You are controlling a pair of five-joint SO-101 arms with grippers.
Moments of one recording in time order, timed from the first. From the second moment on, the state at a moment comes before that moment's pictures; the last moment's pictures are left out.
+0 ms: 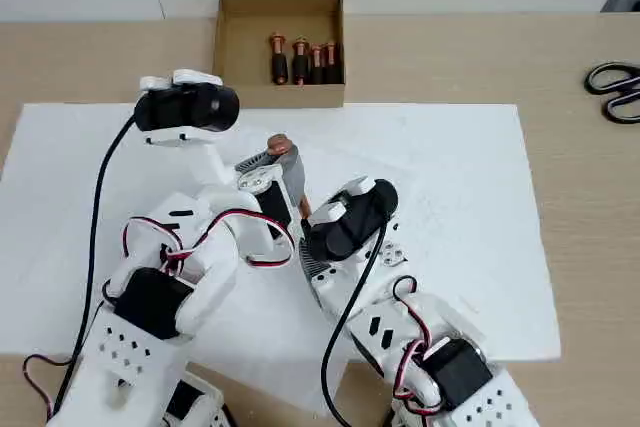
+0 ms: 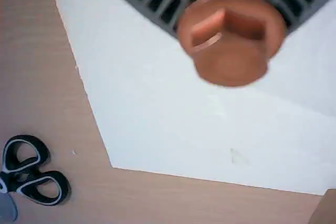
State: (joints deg) left arm 23.2 -53.1 40.1 52.6 37.1; right arm -39.8 -83.1 71.5 48.6 -4.6
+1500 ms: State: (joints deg) left arm 28.3 -54.4 46.9 56.8 33.5; right arm -40.0 -83.0 72.3 48.6 -4.7
